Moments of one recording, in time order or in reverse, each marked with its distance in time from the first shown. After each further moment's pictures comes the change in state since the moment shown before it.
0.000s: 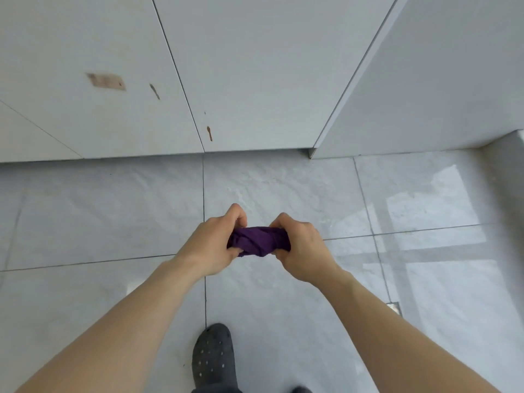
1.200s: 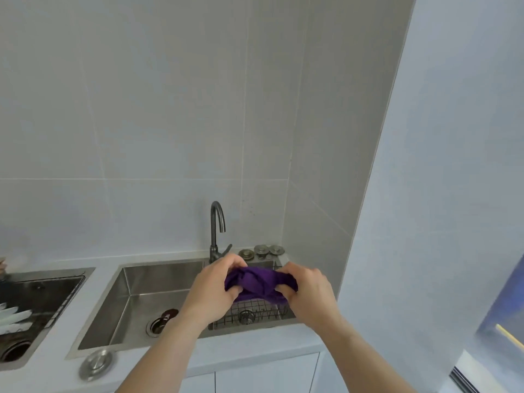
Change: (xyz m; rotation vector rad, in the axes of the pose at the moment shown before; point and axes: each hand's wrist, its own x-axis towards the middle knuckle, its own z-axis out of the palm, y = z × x) left_hand -0.166 0.428 -0.678 -0.024 0.620 0.426; right_hand -0.074 -0.568 -0.586 -0.217 0.704 -0.288
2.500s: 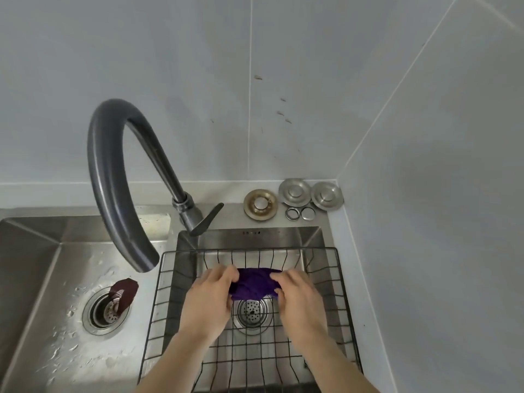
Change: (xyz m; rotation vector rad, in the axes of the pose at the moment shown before) left_hand 0.251 -0.320 0.278 0.313 -0.383 -0.440; right_hand 0.246 0.258 0.371 -0.076 -0.550 0.194
